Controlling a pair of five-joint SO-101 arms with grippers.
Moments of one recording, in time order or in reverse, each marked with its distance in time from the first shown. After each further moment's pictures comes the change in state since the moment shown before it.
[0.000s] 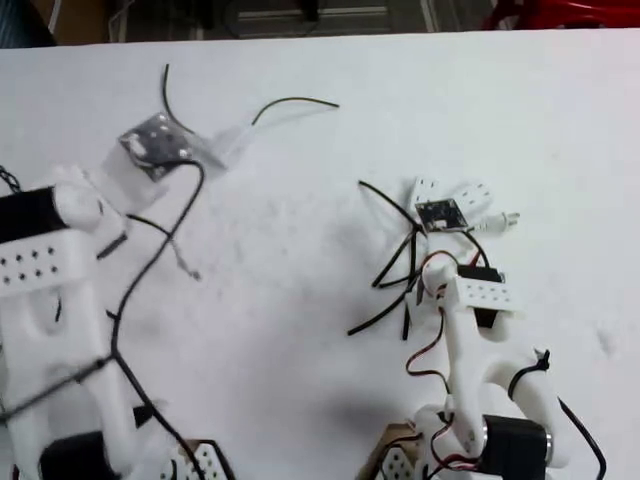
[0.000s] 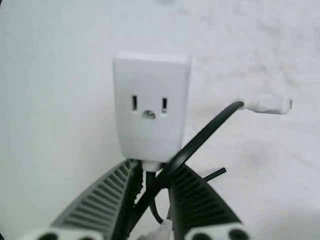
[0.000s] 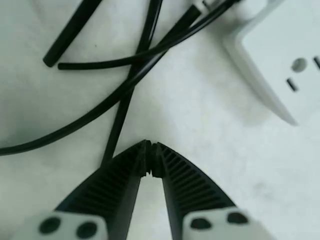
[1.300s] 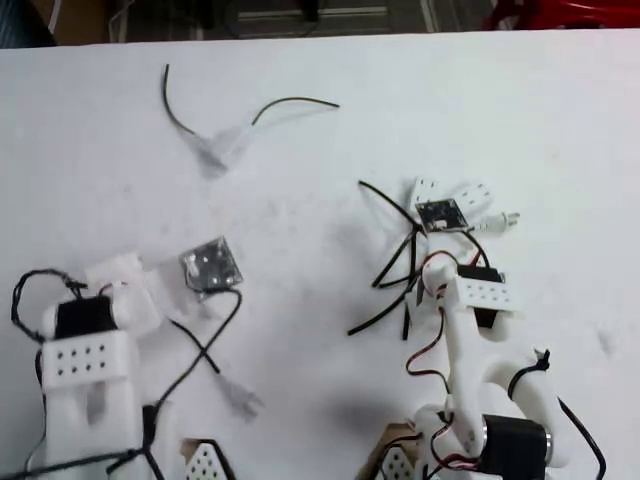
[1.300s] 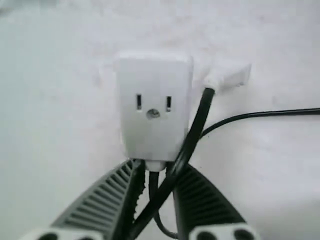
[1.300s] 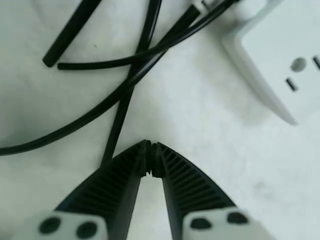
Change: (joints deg) left arm 2.4 -24.1 44.7 -17.1 -10.1; right arm 0.1 0.0 0.1 0.0 0.0
